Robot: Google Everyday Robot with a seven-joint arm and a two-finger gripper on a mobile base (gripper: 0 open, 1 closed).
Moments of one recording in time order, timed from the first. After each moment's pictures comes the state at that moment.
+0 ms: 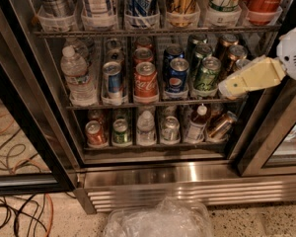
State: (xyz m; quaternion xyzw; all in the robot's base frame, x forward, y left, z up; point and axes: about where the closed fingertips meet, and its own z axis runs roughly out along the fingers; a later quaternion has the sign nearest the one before) arm 0.500 -0.212 0.989 -0.32 0.85 0.01 0.42
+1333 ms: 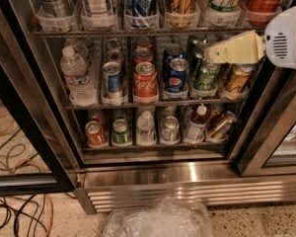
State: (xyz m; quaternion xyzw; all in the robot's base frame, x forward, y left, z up) arm 0.523 -0.199 1.032 -0.19 0.83 -0.01 0.53
